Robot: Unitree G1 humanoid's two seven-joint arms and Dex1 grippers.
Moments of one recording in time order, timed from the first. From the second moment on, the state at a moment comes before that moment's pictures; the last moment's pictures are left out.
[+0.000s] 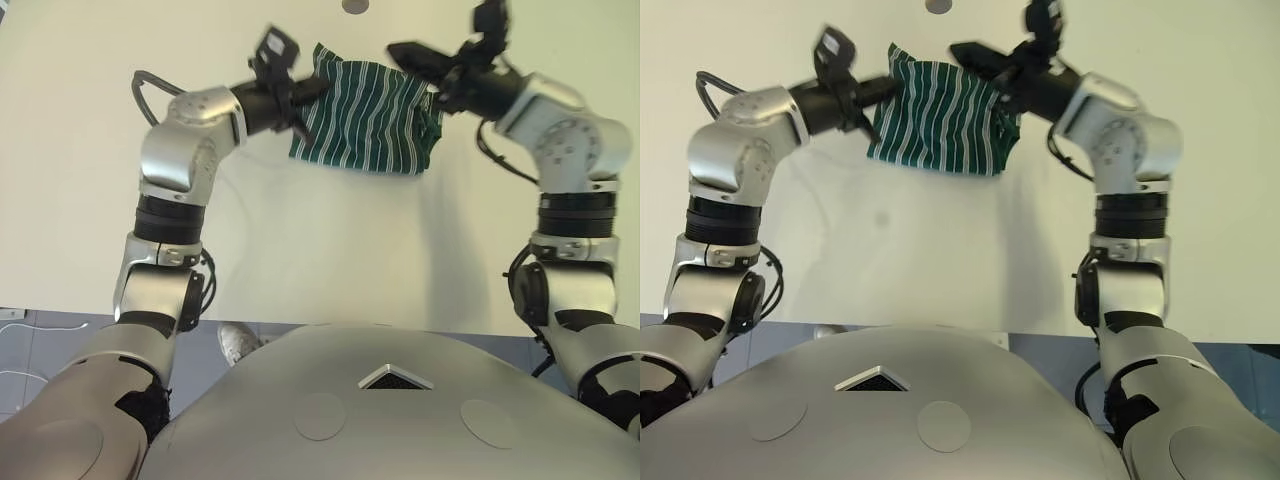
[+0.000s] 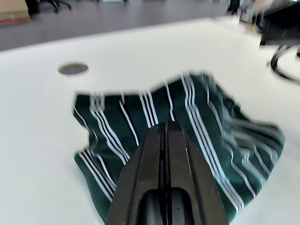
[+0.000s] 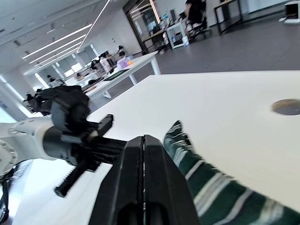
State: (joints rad) left arm -0.40 0.37 -0.25 0.06 -0.27 0.68 -0.66; right arm -0.45 -0.32 0.04 0.11 0.62 0.74 0.80
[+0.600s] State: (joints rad) left arm -0.36 0.38 -0.15 0.10 -0.15 0.58 -0.53; right arm -0.68 -0.40 -0.42 1.06 0.56 0.37 0.11
